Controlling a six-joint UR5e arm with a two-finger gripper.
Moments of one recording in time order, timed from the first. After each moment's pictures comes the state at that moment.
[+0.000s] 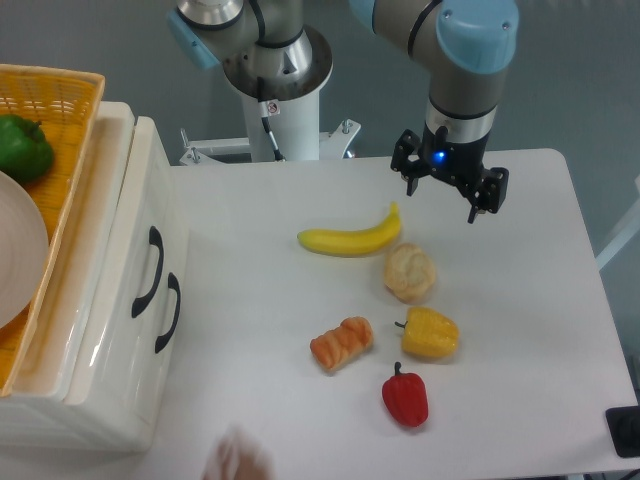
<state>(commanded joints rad) 2.70 -1.73 -1.59 -1.30 1.58 1.22</state>
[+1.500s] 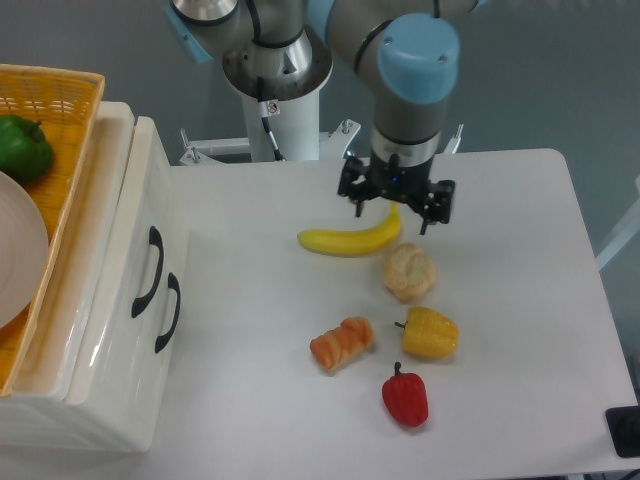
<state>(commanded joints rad) 2.51 -1.74 -1.61 -1.31 1.55 0.68</state>
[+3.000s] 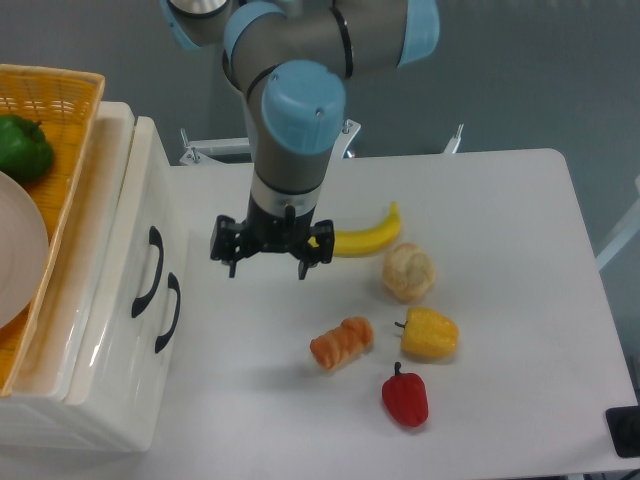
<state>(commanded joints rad) 2.31 -1.86 -1.50 -1.31 1.35 0.16</state>
